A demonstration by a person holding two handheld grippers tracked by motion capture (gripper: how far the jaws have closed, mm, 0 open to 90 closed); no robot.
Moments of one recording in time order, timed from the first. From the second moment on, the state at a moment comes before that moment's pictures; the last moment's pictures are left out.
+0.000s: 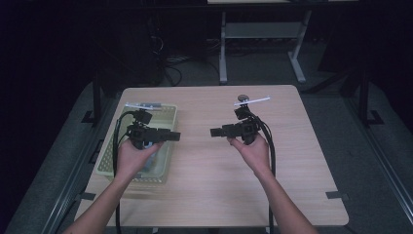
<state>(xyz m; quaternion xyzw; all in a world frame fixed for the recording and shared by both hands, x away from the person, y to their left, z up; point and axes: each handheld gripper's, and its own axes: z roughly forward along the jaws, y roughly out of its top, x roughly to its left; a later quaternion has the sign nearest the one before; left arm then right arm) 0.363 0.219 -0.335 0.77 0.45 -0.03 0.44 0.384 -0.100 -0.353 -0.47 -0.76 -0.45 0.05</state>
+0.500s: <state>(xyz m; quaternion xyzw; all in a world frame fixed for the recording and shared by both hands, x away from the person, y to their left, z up) 0.360 0.202 -0.335 0.78 0.44 -0.04 0.45 0.380 -0.123 -0.365 -0.48 -0.75 -0.45 0.05</state>
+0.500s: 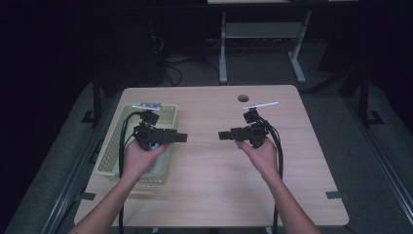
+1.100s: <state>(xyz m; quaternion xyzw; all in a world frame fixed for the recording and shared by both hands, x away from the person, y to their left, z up) 0.357 0.184 -0.337 0.78 0.42 -0.05 0.45 0.374 -0.153 -0.373 -0.50 -0.74 -0.44 0.04</state>
